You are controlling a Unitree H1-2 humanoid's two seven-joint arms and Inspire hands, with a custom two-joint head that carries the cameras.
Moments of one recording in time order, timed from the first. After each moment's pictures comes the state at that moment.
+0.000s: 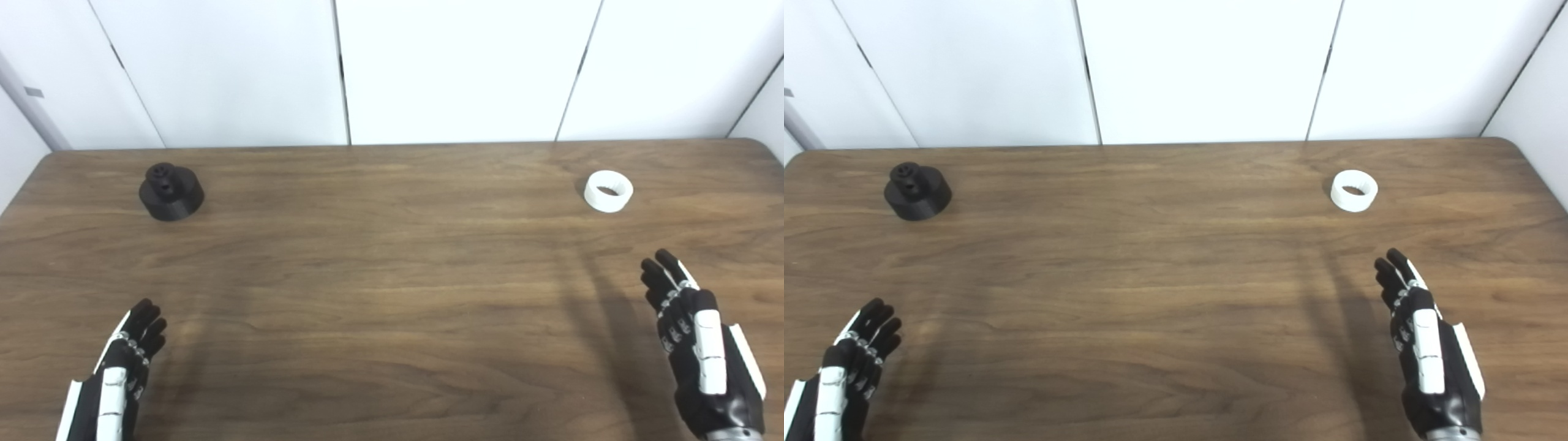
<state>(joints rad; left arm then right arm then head) 0.48 0.19 0.26 -0.37 -0.23 -0.09 -0.13 0.43 -0.13 -0.21 -0.50 0.19 0.09 0.06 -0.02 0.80</state>
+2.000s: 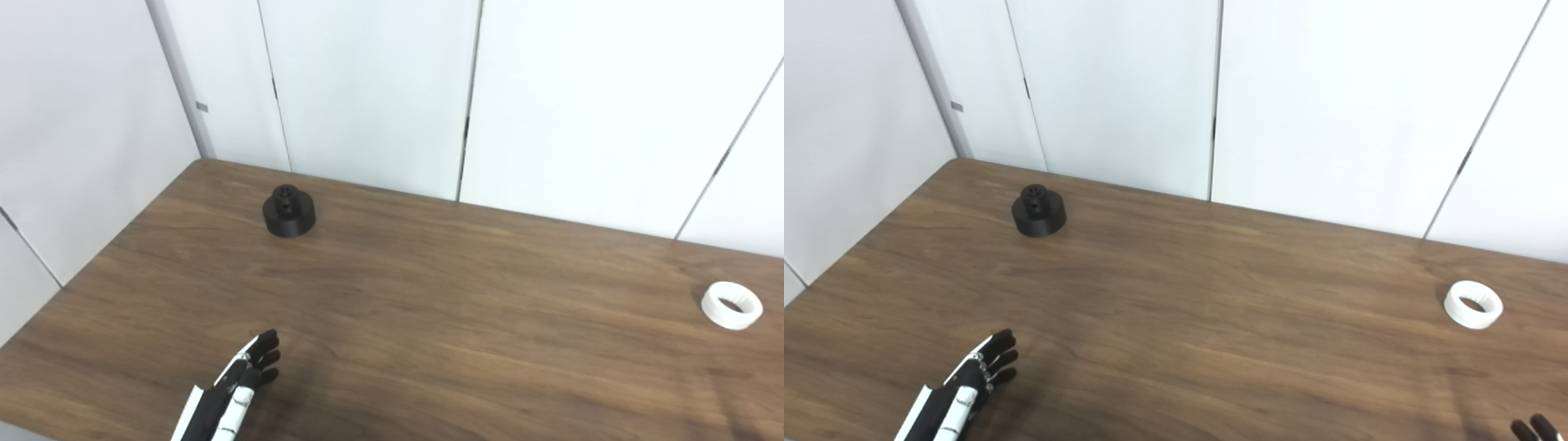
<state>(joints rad) 0.56 0.11 0.20 -0.39 -0.10 -0.14 -0.12 0.48 -0.18 -0.25 -0.40 0.22 -0.04 0.11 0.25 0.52</state>
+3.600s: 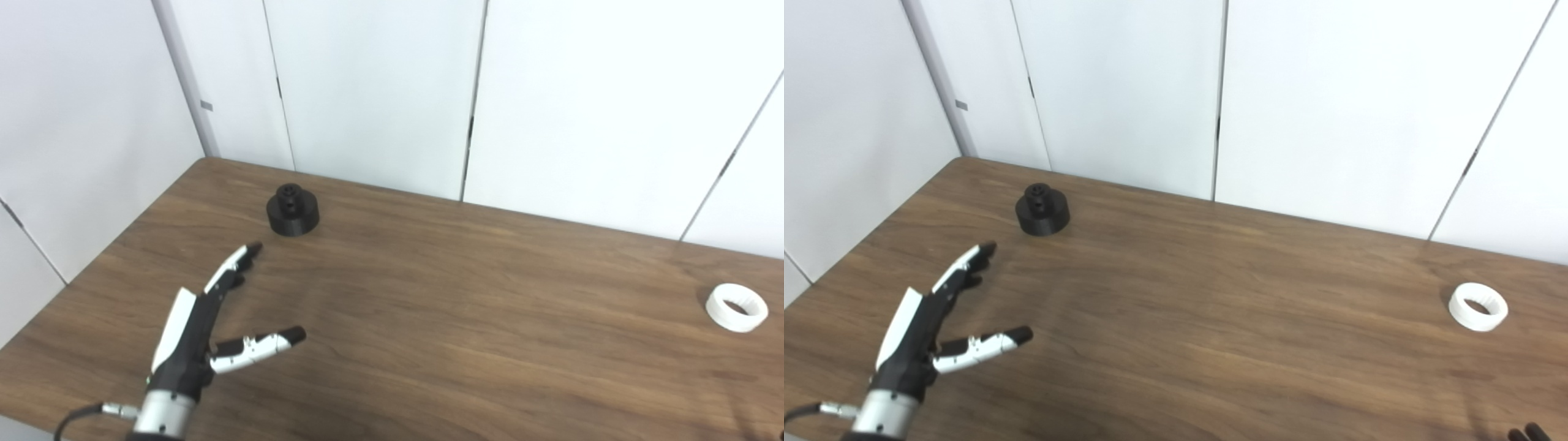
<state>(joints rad) 0.27 0.25 0.29 -0.56 0.32 0.13 -0.06 0.45 -0.18 -0.24 -0.32 0.20 -0.08 0.11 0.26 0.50</state>
